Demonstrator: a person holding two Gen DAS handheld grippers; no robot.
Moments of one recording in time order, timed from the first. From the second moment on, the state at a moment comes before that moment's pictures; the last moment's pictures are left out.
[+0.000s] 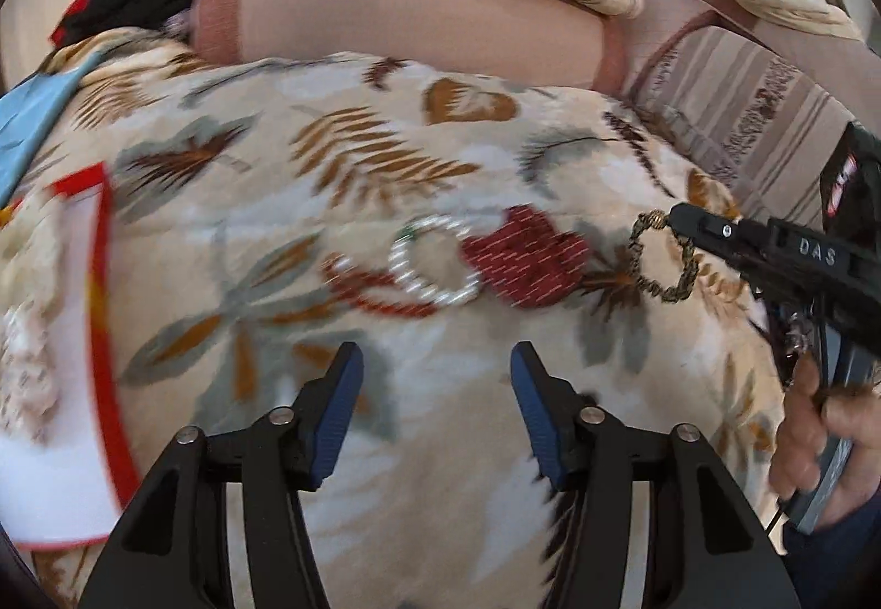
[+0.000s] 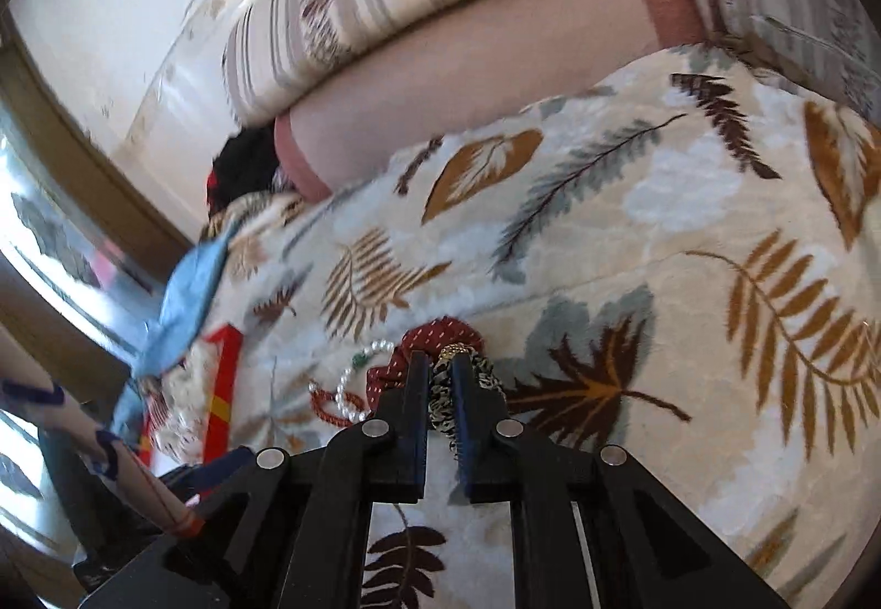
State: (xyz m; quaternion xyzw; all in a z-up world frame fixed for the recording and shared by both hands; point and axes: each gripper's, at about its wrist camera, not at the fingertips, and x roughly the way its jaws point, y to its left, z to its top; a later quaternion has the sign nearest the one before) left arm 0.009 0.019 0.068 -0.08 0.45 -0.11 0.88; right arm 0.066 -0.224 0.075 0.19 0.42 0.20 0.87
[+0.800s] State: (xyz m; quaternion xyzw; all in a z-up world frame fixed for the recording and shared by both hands) left arm 0.094 -0.090 0.025 0.05 0.44 -0.07 0.89; right arm 0.068 -0.263 0.076 0.23 0.41 0.18 0.87
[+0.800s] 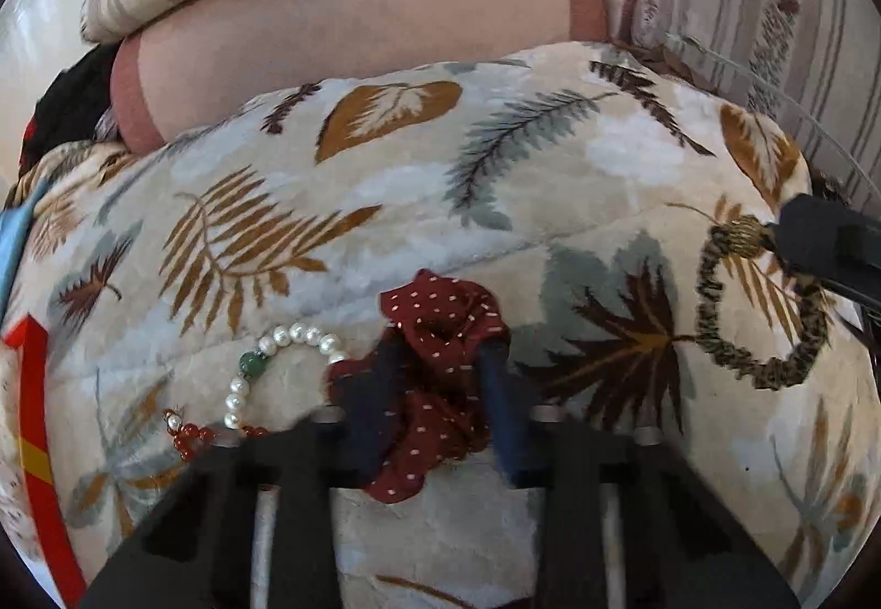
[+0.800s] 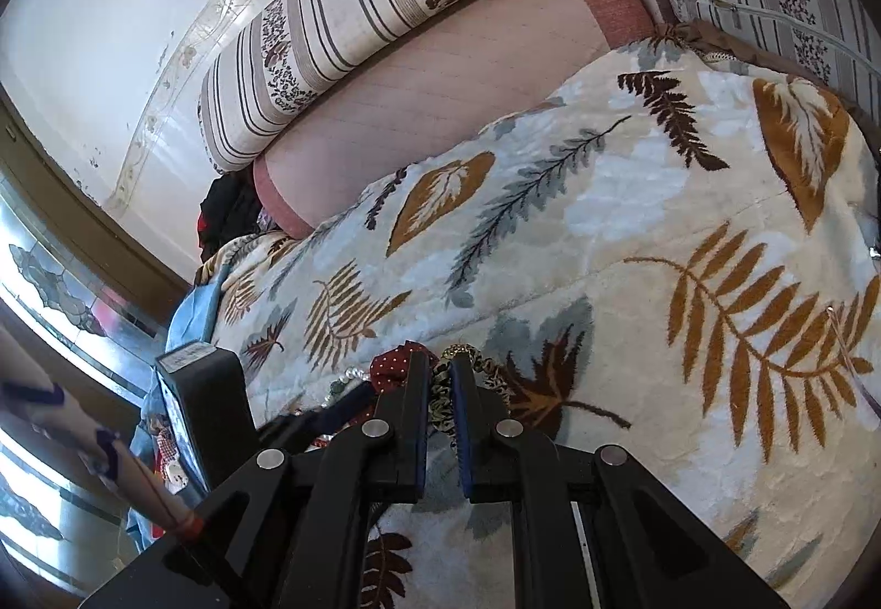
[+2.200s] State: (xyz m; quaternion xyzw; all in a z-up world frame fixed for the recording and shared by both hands) left arm -0.021 0.061 0.075 0.00 0.32 -0.03 0.95; right arm 0.050 -0.113 0.066 0.11 0.42 0.26 0.86
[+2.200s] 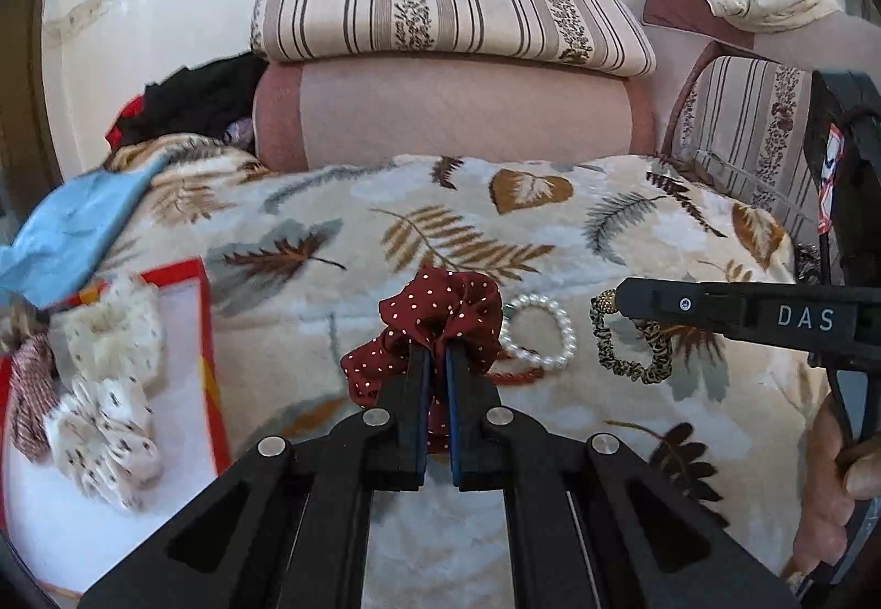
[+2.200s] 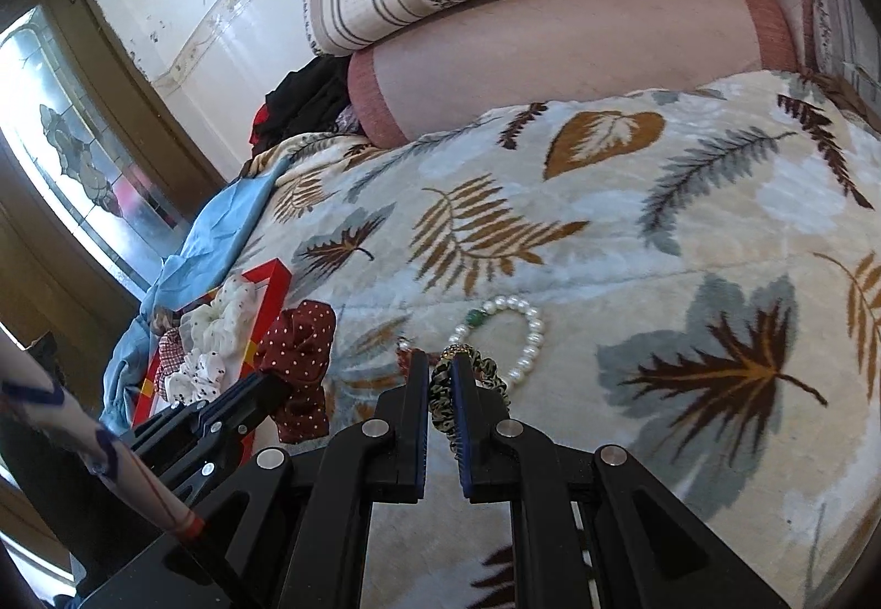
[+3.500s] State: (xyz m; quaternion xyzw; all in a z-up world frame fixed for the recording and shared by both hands) left arm -0.051 0.134 0.105 -0.01 0.29 0.05 0.96; right arm 0.009 -0.027 0.085 0.07 0.38 0.34 0.86
